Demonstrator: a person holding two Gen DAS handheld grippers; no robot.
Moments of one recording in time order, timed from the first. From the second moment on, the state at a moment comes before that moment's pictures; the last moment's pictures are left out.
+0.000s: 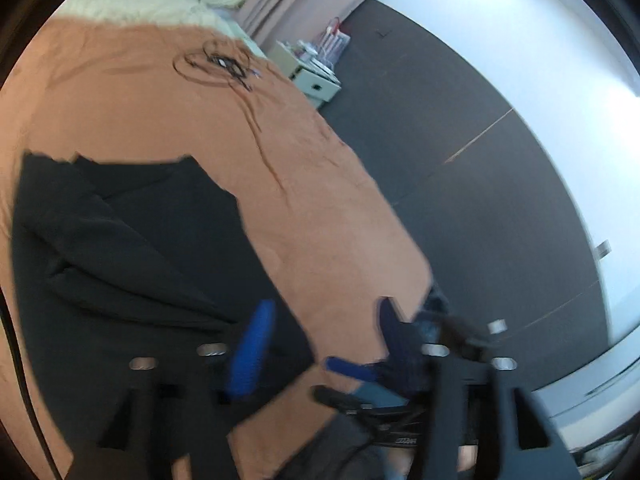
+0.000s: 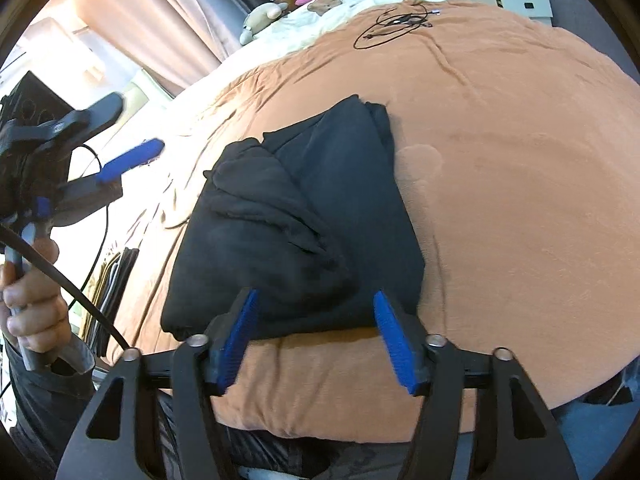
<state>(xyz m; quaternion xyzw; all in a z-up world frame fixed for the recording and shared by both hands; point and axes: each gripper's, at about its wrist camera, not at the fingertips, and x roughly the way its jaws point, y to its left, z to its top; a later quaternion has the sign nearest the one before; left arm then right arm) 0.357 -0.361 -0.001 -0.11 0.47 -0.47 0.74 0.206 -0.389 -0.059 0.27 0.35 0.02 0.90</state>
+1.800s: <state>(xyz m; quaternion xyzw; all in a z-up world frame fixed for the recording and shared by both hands) 0.392 -0.236 -0.146 -0.11 0.58 -0.26 0.76 0.334 -0.406 -0.059 0.20 0.44 0.03 0.88</state>
